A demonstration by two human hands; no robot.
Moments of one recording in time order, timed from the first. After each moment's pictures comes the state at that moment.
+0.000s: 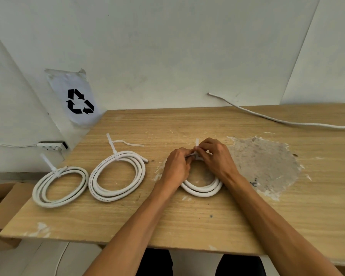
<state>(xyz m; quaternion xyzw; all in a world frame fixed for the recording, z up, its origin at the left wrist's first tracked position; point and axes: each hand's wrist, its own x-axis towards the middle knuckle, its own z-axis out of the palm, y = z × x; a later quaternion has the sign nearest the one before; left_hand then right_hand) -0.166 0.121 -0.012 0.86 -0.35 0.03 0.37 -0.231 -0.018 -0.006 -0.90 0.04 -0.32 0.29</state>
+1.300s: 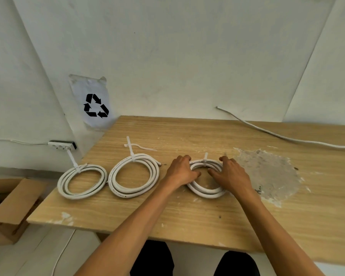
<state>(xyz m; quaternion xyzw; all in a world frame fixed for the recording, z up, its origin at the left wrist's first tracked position) -0.161 0.151 0.010 0.92 -0.29 -0.09 0.26 -0.262 0.006 0.010 -0.93 0.29 -0.08 0.19</state>
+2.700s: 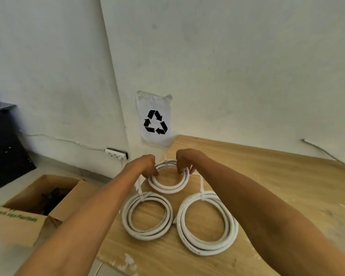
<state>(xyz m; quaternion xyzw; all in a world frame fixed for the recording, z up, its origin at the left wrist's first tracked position) 0.076 0.408 0.066 0.98 -0.11 -0.15 0.10 0.051 0.244 0.094 -0.97 0.01 0.21 0.10</state>
